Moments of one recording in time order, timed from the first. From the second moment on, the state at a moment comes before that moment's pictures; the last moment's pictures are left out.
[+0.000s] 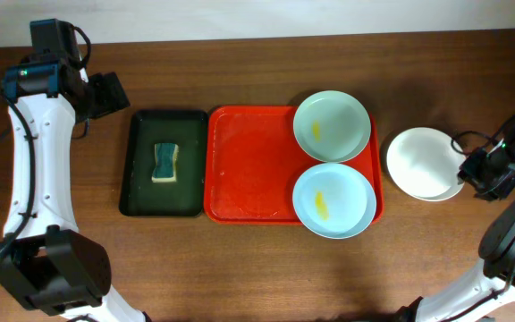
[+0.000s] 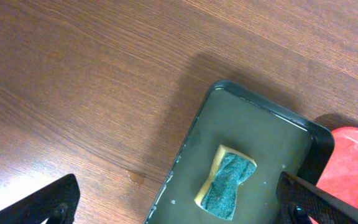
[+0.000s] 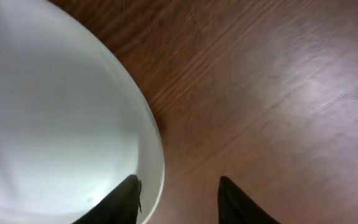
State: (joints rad) left arm 0.14 1.86 1.87 -1.14 -0.10 -0.25; right arm -0.58 1.95 1.40 -1.00 0.00 0.24
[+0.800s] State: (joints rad) left arm 0.14 1.86 1.87 -1.14 -0.10 -0.25; right arm -0.58 1.95 1.32 -0.90 -0.13 0.24
